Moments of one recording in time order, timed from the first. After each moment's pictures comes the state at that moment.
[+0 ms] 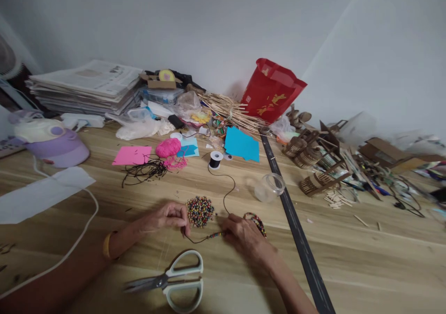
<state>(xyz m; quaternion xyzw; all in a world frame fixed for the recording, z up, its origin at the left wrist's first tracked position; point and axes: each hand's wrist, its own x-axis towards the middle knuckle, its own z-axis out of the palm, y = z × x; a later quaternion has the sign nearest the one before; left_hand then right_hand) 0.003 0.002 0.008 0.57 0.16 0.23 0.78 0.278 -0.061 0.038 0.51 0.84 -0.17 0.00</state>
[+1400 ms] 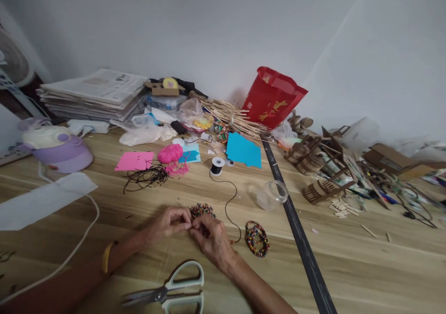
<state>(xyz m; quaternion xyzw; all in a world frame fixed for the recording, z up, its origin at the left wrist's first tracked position) 0.010 0.002 -0.004 0.70 0.28 0.32 0.57 0.193 -0.048 0.011 0.48 0.73 -0.31 -0.37</state>
